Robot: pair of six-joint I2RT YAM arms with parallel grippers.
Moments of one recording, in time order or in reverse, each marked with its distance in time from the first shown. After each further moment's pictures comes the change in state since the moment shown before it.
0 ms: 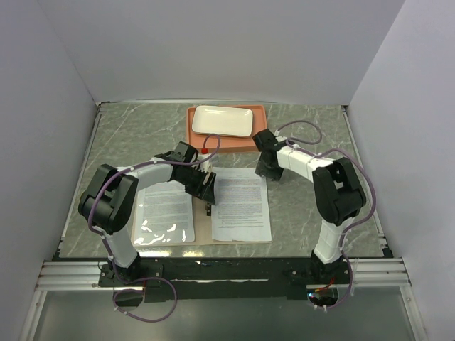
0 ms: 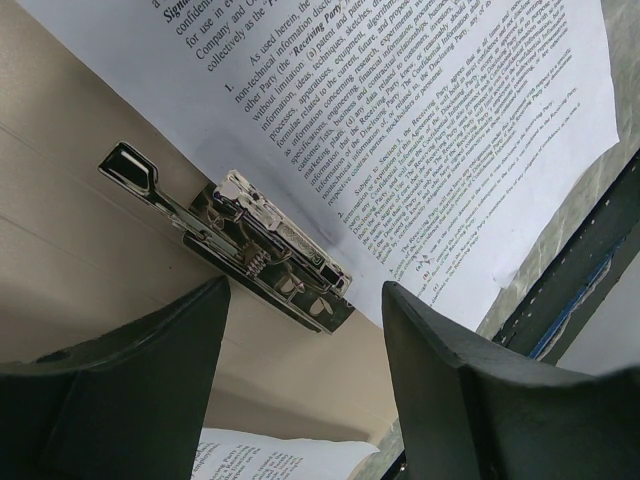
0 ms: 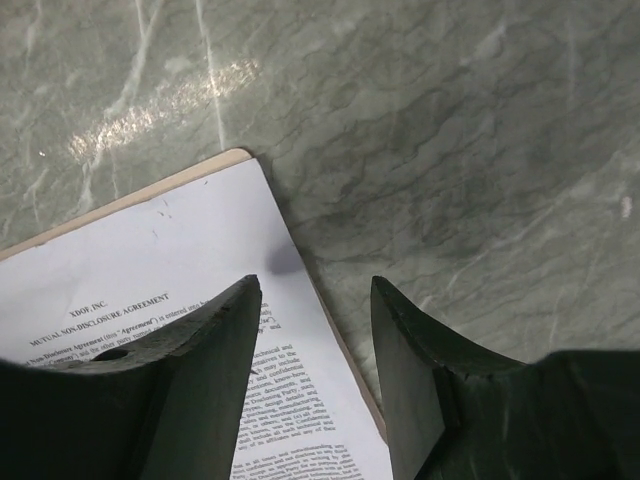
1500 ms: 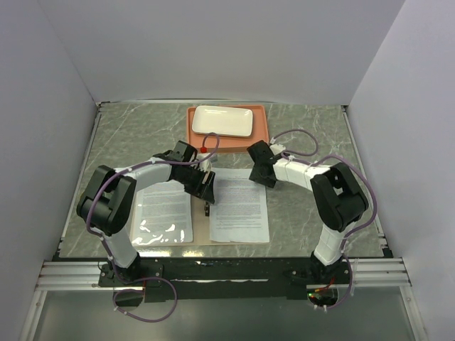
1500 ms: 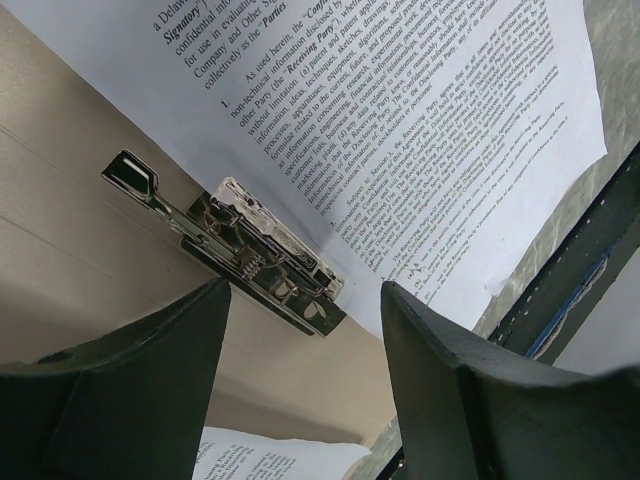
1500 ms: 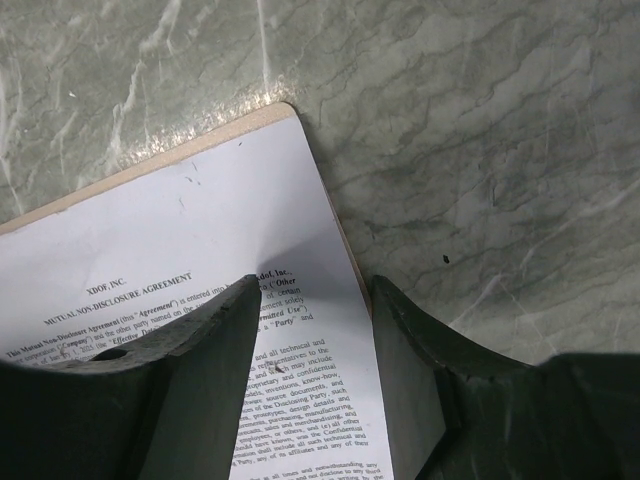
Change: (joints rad) left arm 0.004 -0.018 0.000 -0.006 0.001 0.000; right arm 0.080 -0.050 -0.158 0.185 0.006 0.089
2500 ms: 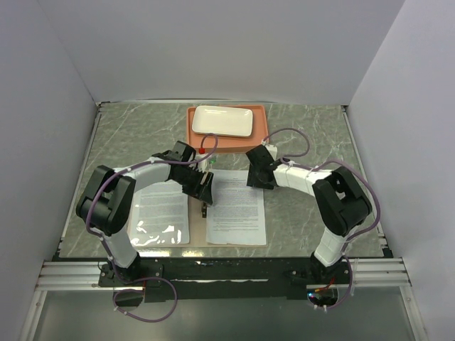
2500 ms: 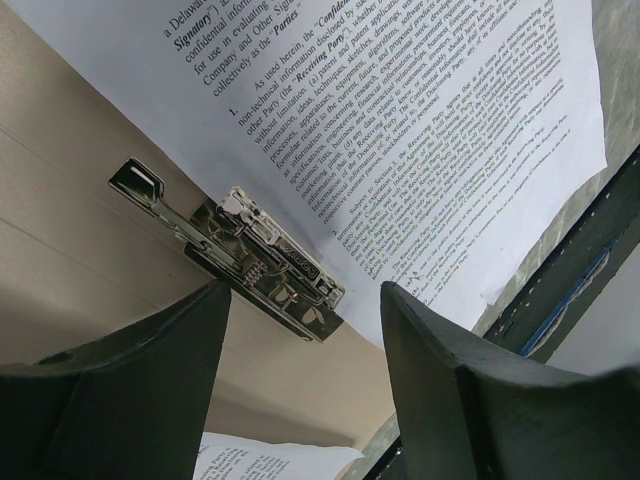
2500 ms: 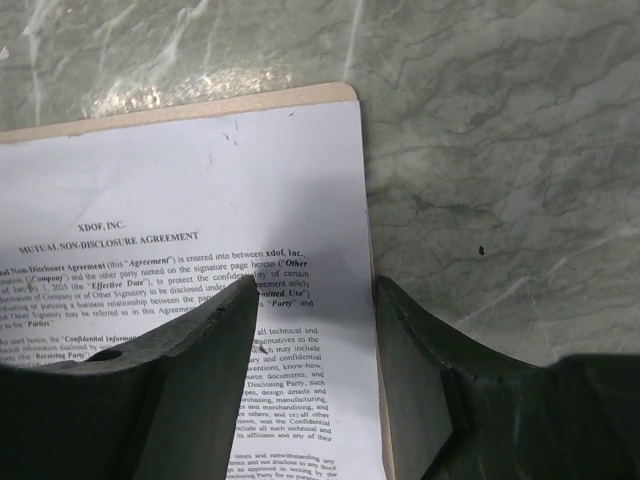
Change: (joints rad) left arm 0.010 -0.001 0.000 -0.034 -0.004 0.004; right arm 0.042 -0.045 -0.066 0.084 -0.055 -0.195
